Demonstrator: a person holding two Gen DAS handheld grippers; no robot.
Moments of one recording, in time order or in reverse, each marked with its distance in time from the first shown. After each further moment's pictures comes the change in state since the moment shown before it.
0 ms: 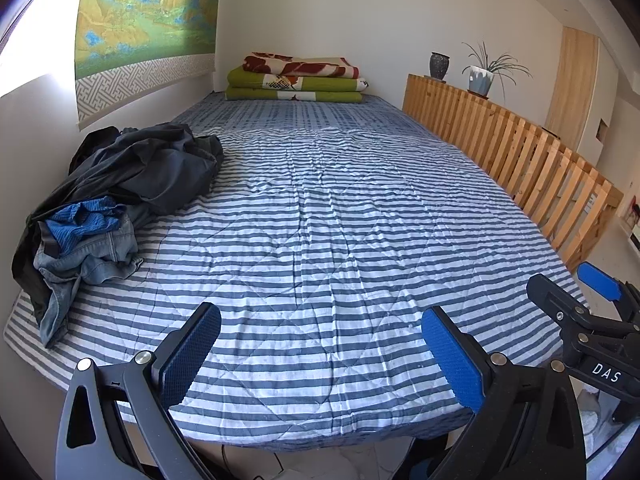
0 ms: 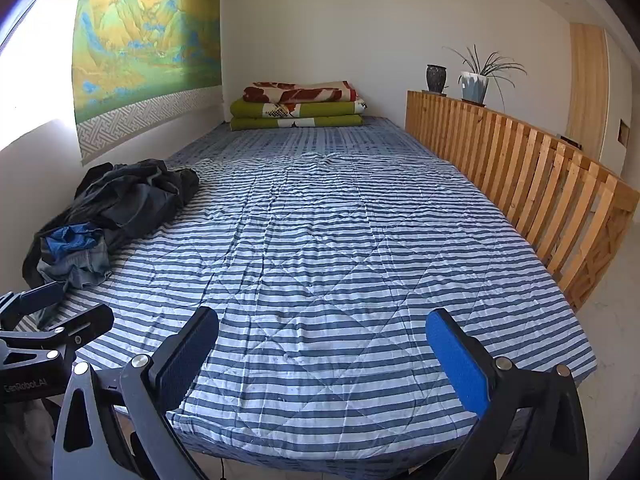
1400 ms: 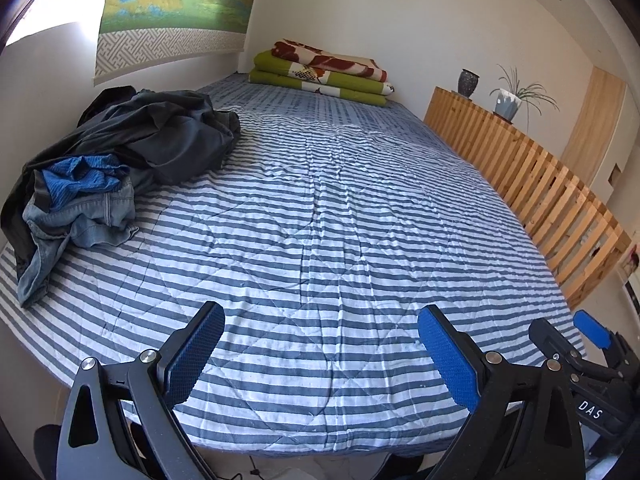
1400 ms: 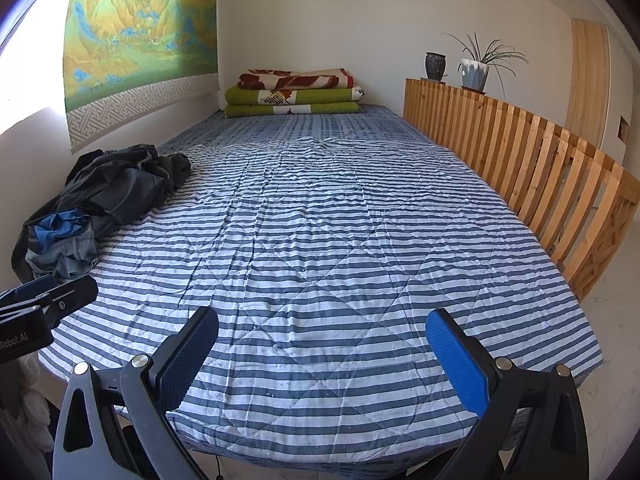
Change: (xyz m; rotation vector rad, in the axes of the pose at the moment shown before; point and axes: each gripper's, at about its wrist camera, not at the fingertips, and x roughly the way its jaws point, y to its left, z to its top) left arm 0.036 0.033 -0.003 -0.160 0.023 -0.005; right arm 0.027 -0.007 -0.014 -0.007 0.040 -0.010
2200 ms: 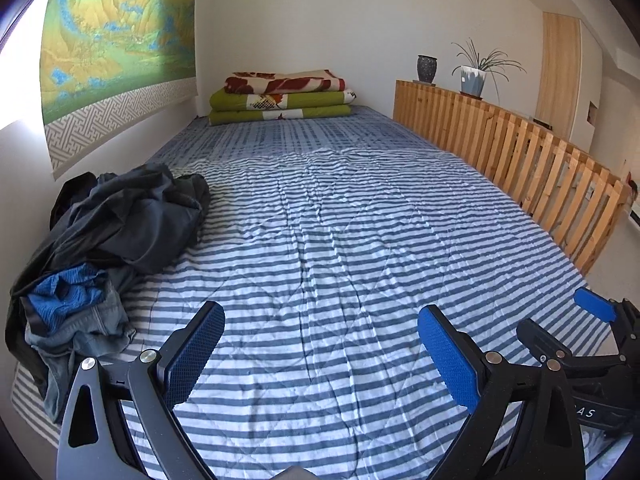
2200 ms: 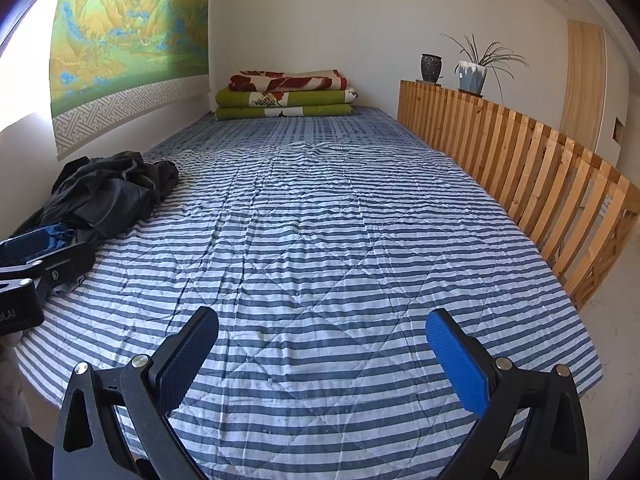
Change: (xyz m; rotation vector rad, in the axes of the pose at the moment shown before) left arm 0.029 -0.039 0.076 0.262 -0.060 -0.008; right arm 0.031 0.004 0.035 0.011 0.004 -0.037
